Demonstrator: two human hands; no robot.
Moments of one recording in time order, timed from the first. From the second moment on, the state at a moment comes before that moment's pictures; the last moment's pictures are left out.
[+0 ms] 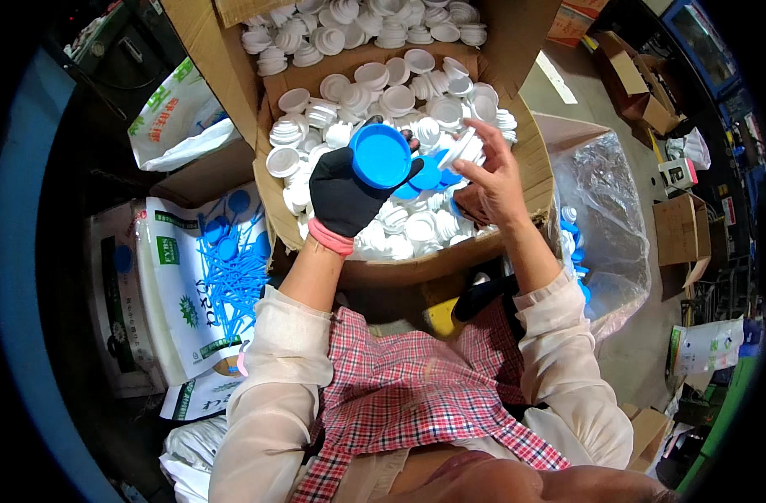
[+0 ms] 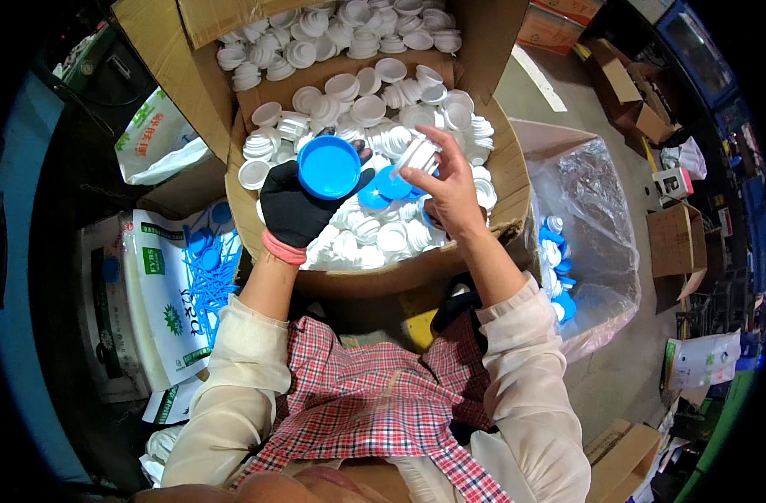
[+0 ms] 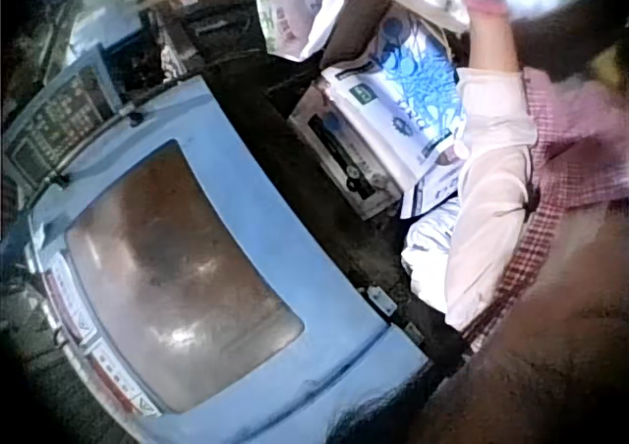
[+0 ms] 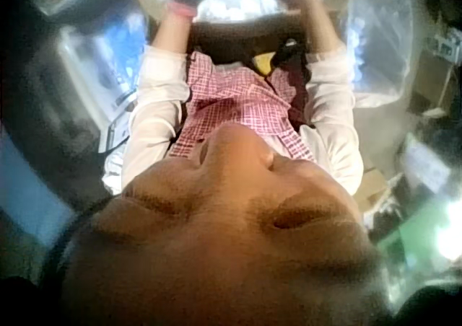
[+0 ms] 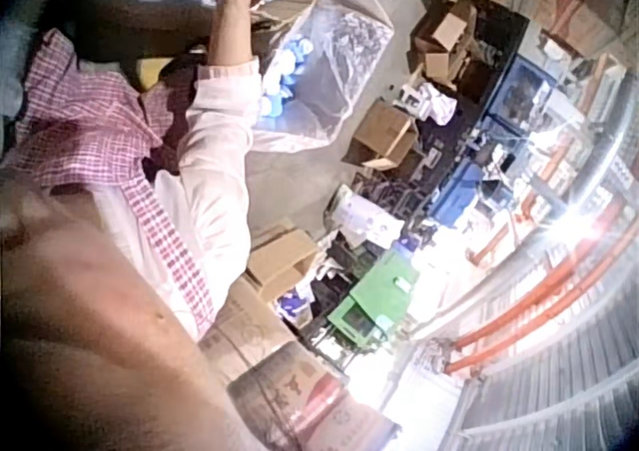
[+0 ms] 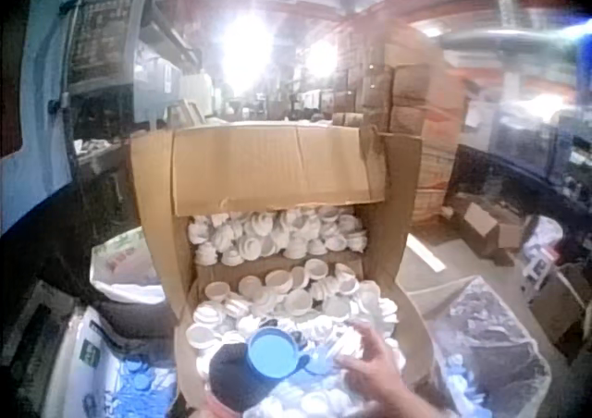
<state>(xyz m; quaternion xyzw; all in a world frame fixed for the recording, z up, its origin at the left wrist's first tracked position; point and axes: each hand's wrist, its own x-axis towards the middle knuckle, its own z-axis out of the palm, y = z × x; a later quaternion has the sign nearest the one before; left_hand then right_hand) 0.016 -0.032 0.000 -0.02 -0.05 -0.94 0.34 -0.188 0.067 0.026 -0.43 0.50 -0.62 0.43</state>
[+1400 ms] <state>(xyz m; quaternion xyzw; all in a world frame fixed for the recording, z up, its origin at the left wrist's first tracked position) -0.003 0.004 -0.002 0.10 -0.58 -0.71 0.38 -0.141 0.065 0.029 -0.40 0.56 -0.61 0.40</state>
